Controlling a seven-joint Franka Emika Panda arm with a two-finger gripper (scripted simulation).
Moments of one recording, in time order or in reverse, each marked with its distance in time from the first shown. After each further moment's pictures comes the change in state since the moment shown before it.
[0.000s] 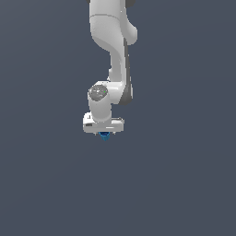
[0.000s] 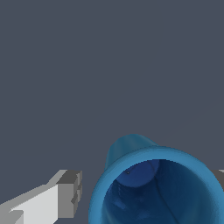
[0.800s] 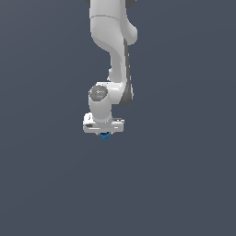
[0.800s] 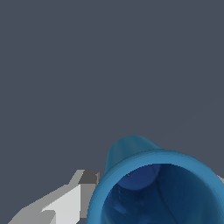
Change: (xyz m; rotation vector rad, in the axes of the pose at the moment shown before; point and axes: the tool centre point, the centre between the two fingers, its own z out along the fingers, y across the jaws) arm 0.001 -0.001 0.002 0.000 0.000 0.001
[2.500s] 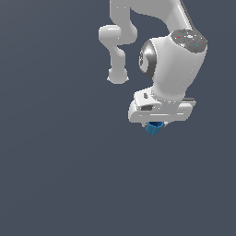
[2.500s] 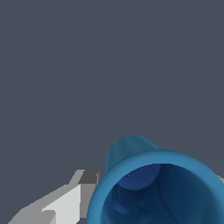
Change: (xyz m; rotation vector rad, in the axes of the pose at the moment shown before) arm 0.085 -0.205 -0.193 0.000 0.001 -0.002
